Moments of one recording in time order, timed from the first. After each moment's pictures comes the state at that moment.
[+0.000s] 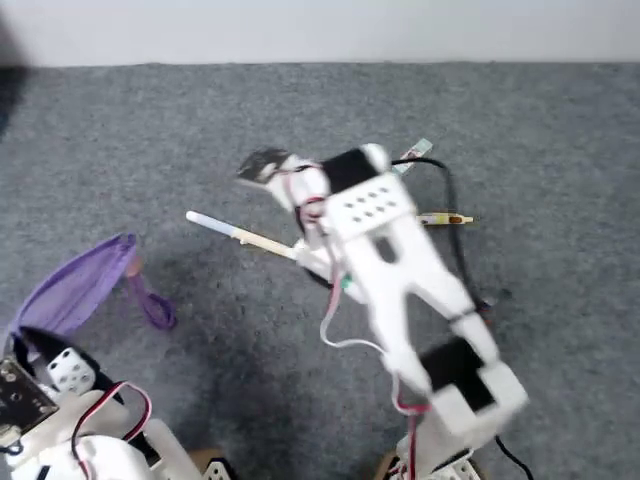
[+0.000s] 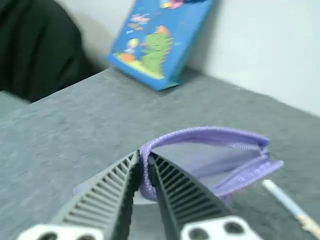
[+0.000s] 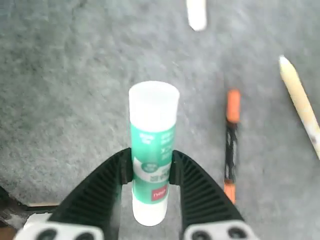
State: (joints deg) left arm -40.3 -103.8 49.8 83.1 7.1; right arm -27.9 5.7 -11.3 100.3 28.7
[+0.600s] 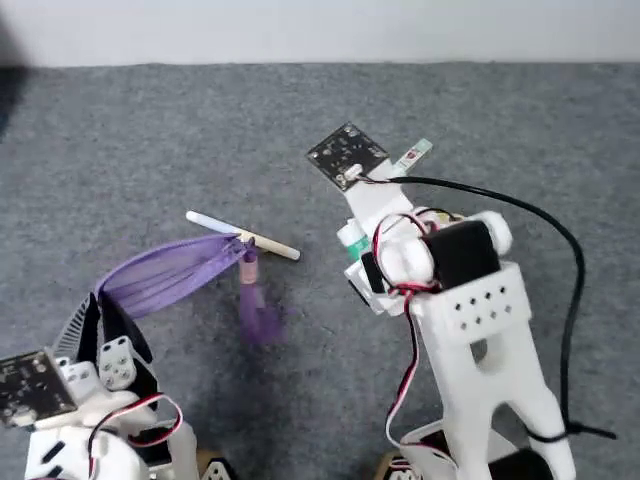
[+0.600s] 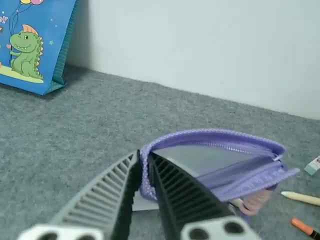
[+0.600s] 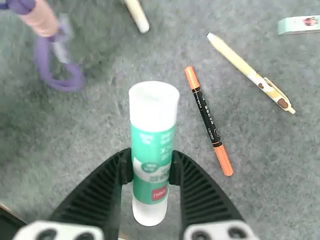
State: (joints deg) left arm -15.6 -104.0 52.2 84.5 12.3; right arm -23.6 -27.3 2.8 100.0 16.1
